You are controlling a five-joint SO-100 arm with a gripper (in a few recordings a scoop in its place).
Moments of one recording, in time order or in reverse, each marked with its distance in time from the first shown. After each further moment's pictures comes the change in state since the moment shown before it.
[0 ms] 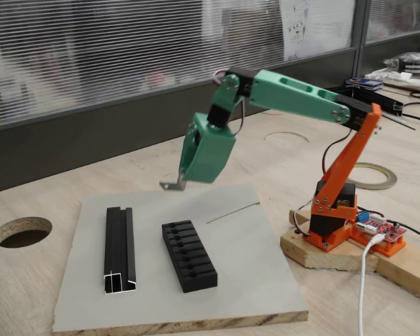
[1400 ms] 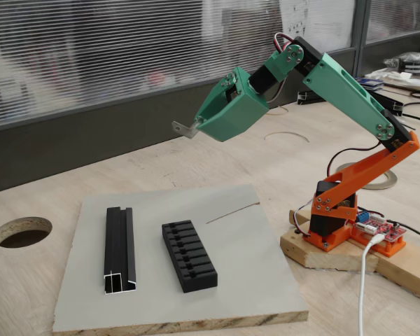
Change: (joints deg) arm -0.4 21.5 0.1 0.2 0.0
